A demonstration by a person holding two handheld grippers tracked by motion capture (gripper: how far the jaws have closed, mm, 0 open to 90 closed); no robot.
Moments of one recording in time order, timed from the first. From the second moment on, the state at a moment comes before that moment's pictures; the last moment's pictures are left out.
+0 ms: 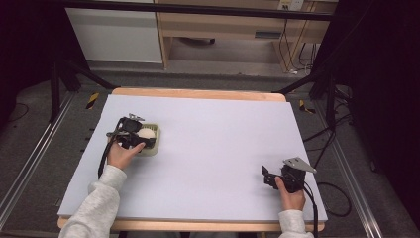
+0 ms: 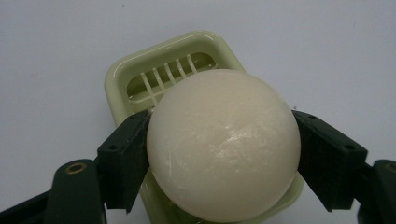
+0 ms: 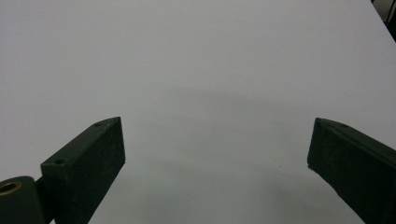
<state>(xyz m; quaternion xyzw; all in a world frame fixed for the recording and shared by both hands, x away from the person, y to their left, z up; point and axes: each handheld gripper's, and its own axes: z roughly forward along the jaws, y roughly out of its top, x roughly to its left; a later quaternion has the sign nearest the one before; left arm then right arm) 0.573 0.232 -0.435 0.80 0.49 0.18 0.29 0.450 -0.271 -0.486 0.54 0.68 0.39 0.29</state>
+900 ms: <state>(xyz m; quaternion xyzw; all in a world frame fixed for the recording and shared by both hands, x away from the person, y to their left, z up) 0.569 0.236 -0.435 0.79 0.49 0.19 0.30 0.450 -0.271 -0.485 0.54 0.68 0.39 0.29</state>
